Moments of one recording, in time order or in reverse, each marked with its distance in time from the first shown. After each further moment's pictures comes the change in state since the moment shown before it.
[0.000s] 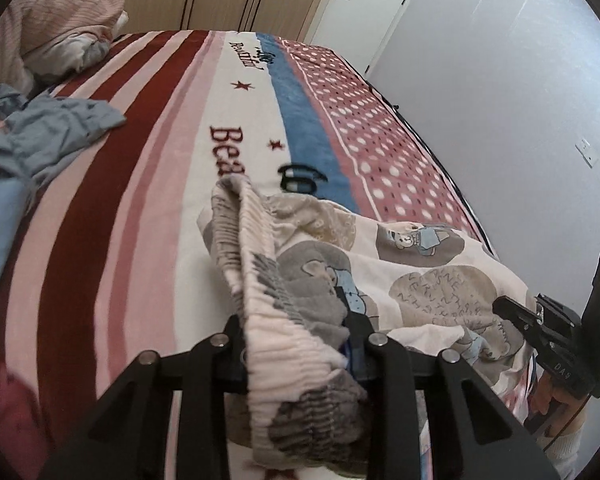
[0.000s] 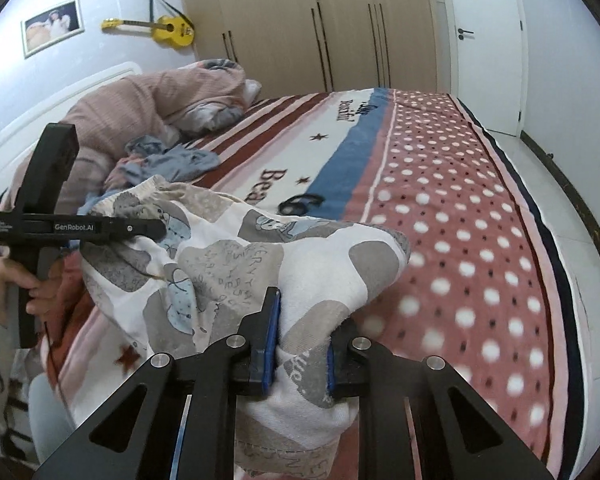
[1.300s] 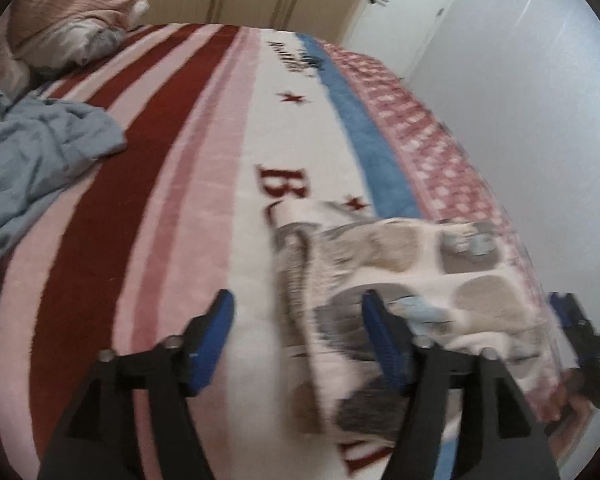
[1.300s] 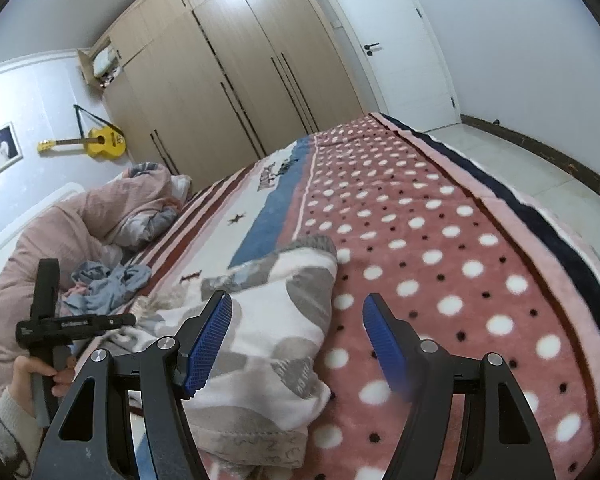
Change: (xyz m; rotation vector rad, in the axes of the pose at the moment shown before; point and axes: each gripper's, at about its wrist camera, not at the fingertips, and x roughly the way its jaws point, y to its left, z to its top) left arm 0.101 0.070 0.096 -0.072 -0.030 0.020; right arm 0.070 -0.126 0.030 0.343 -0.288 -0.059
